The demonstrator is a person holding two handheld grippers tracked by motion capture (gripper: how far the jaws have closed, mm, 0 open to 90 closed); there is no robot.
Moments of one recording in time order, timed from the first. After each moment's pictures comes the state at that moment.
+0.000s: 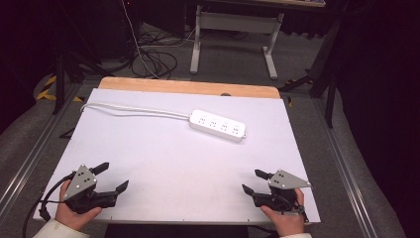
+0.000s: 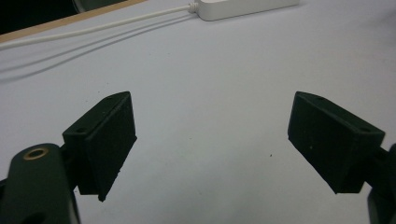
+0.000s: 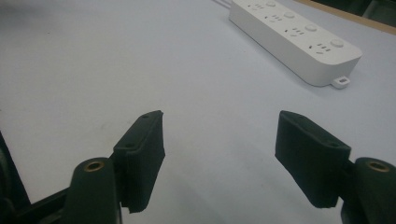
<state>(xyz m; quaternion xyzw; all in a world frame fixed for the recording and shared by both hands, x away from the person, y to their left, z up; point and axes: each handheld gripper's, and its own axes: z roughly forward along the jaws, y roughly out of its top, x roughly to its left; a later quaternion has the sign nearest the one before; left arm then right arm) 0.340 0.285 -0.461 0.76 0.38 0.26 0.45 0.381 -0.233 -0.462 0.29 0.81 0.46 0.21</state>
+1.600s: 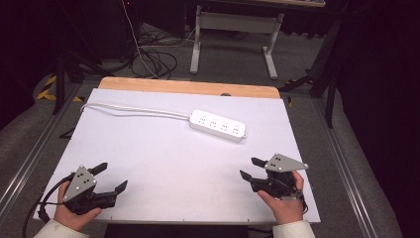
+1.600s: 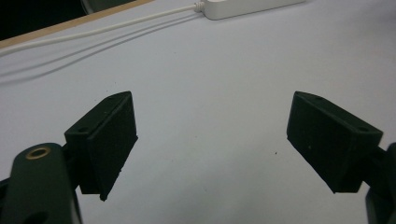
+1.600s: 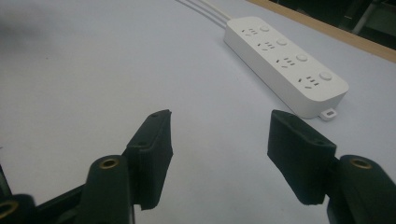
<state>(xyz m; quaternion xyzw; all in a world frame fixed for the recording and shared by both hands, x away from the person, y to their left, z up) 0.337 0.285 -0.459 0.77 0.38 0.27 0.44 0.402 -0.217 -0.422 0.30 0.82 0.44 0.20</state>
